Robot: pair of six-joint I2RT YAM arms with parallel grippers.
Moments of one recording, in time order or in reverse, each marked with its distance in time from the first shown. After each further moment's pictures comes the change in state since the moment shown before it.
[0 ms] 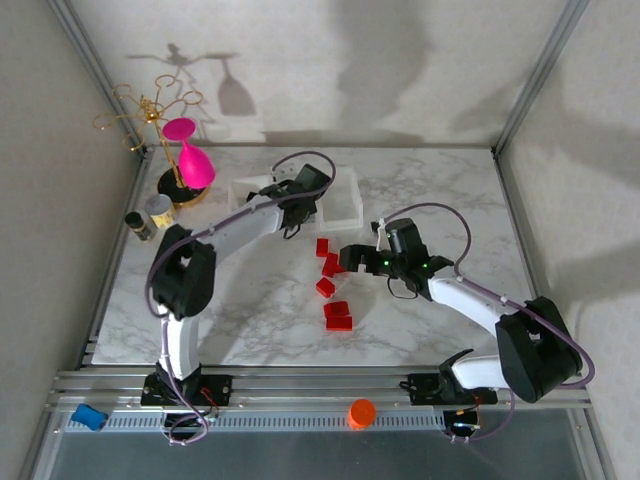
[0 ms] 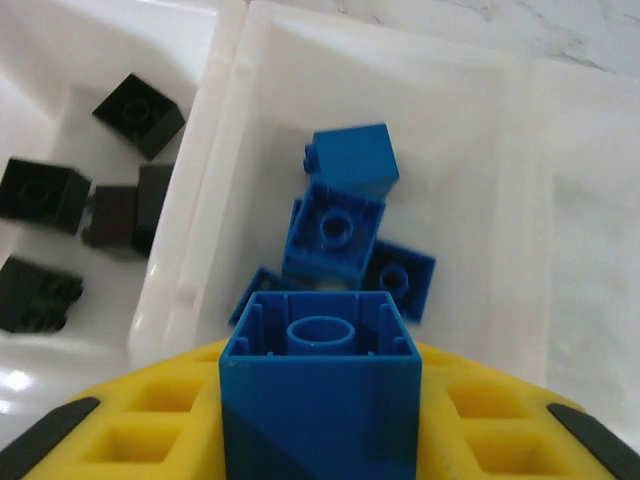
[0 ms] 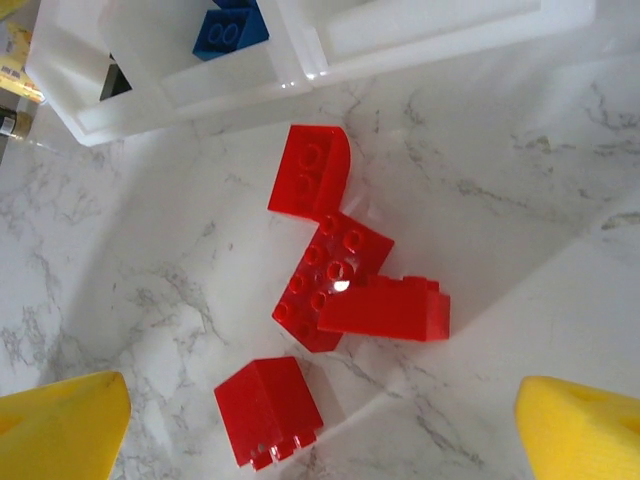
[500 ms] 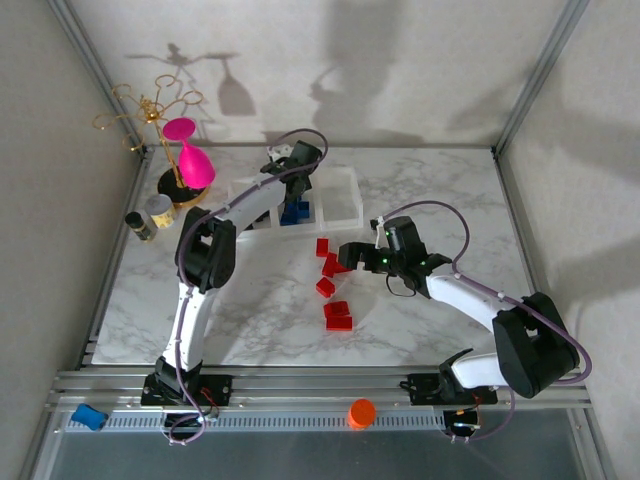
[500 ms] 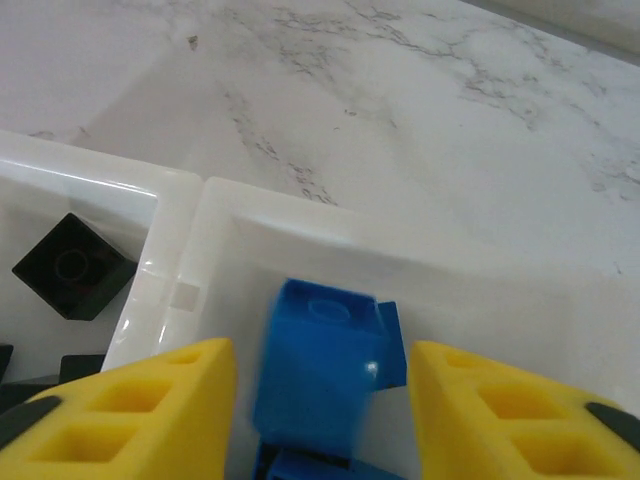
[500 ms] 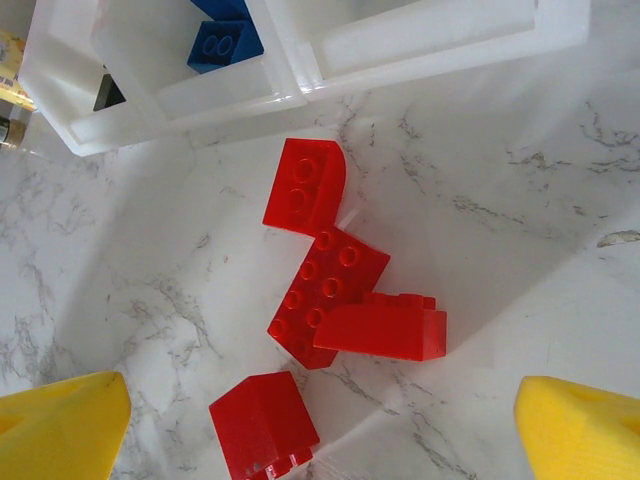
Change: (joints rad) left arm 0.116 0.270 0.335 -0.032 0.045 0.074; right arm 0.000 0.019 0.012 0.006 0.010 -0.001
